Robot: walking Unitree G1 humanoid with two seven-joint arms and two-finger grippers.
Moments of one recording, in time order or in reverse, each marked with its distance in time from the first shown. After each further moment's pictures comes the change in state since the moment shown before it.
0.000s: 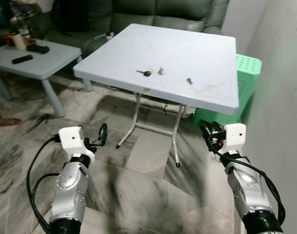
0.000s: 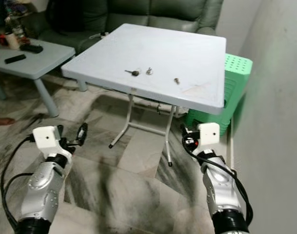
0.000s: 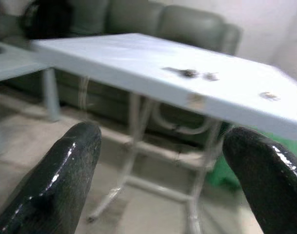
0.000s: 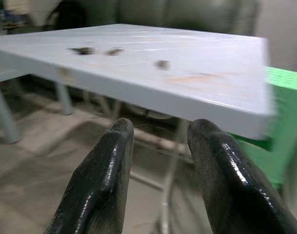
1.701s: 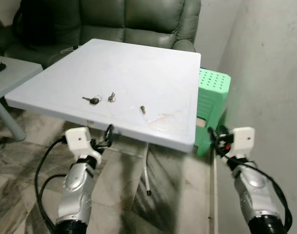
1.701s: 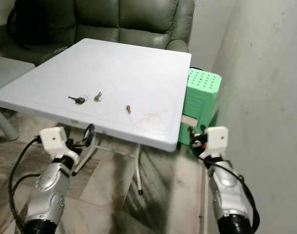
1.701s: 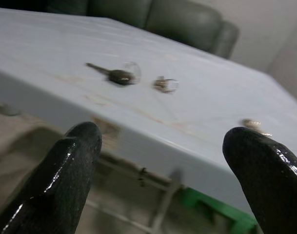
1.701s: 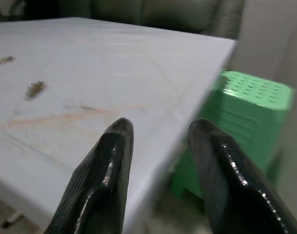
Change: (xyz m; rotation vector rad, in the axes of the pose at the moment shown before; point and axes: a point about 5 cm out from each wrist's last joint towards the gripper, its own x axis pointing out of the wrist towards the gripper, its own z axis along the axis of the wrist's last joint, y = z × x) left arm -0.007 0.005 -0.006 -0.030 0.017 0.025; right arm 0.002 0.006 0.003 0.017 -0.006 0.019
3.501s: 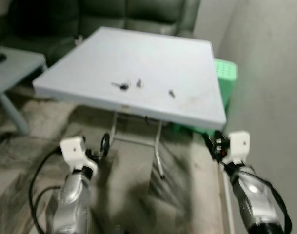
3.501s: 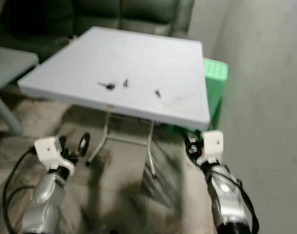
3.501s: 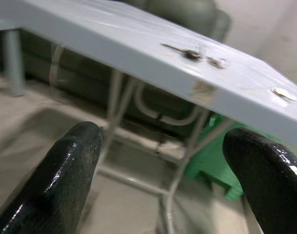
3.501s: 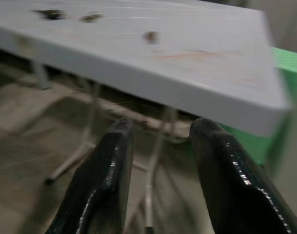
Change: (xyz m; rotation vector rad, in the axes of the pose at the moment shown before) left arm -0.014 -0.006 -0.006 -0.016 0.018 -0.013; right arm -0.025 -0.007 -0.013 -0.006 0.059 -0.013
